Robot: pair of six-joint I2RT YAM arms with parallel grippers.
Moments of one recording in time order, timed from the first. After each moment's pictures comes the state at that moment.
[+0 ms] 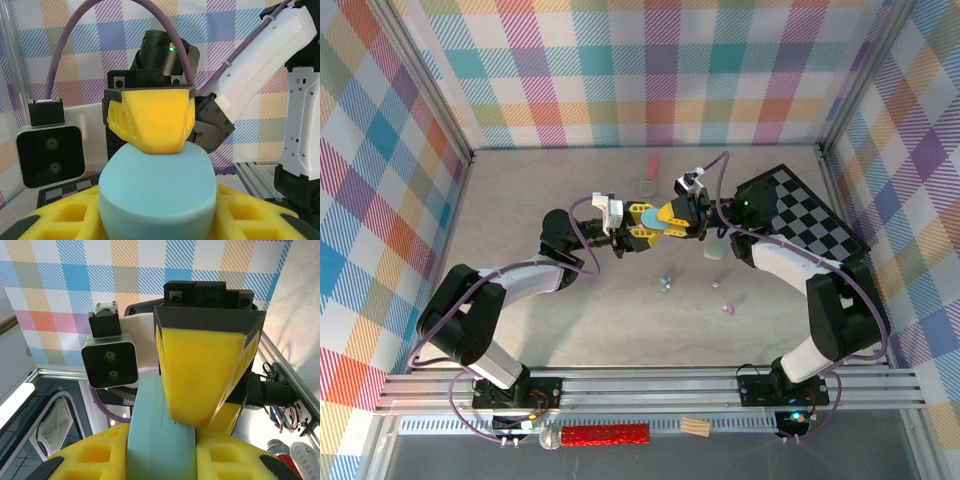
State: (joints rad) left arm -0.54 1.56 0.77 1.19 0.95 -0.22; right arm 0.38 1.54 0.89 1.06 -1.34 1.88
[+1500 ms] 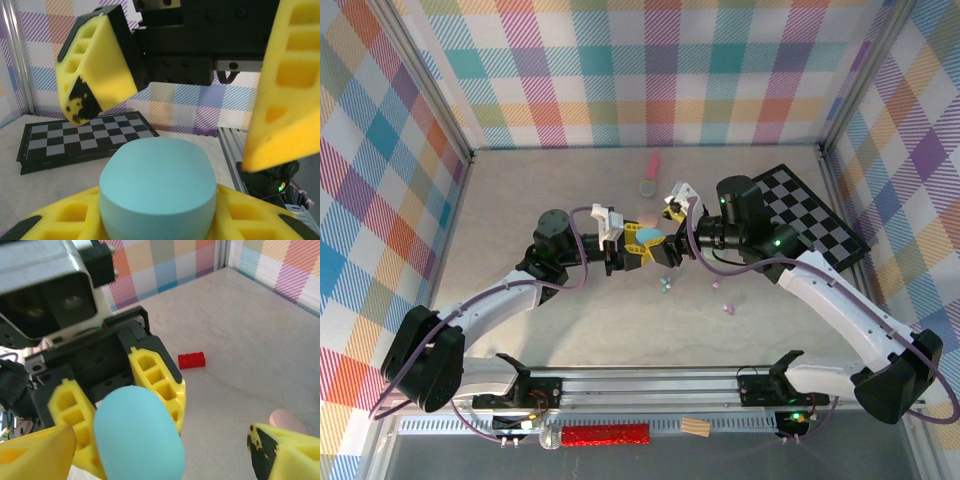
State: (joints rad) left arm -0.55 1.29 0.71 0.59 0.92 -0.05; right arm 0.66 1.19 1.18 -0.46 -0.48 -0.12
